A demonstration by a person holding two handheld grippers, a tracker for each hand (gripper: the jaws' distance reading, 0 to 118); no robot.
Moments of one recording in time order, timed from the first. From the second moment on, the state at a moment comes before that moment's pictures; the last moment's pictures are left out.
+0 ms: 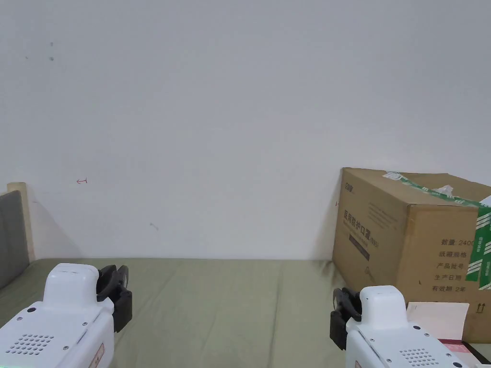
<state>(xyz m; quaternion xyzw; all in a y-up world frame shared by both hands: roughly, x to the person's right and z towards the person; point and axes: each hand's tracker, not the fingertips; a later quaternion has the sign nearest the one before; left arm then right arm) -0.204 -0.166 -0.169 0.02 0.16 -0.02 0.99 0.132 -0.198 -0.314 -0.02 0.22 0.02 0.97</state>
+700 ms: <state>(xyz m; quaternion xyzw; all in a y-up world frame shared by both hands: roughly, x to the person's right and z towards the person) -0.196 -0.169 -0.168 0.02 0.15 -0.05 0.99 0.123 -0.193 -0.311 -0.02 0.26 0.01 0.97</state>
